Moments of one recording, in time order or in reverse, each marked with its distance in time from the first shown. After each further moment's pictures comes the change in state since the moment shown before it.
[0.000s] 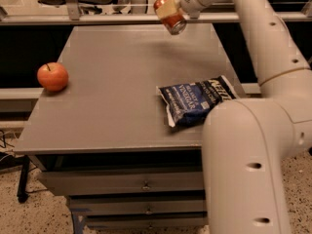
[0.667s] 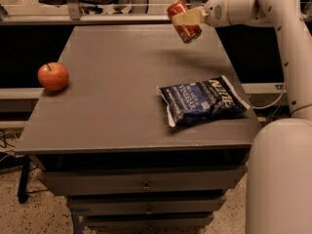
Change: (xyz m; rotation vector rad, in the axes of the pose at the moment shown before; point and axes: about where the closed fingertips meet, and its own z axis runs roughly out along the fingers) arm 0.037 -0.004 -0.056 -0.248 -0.215 -0.042
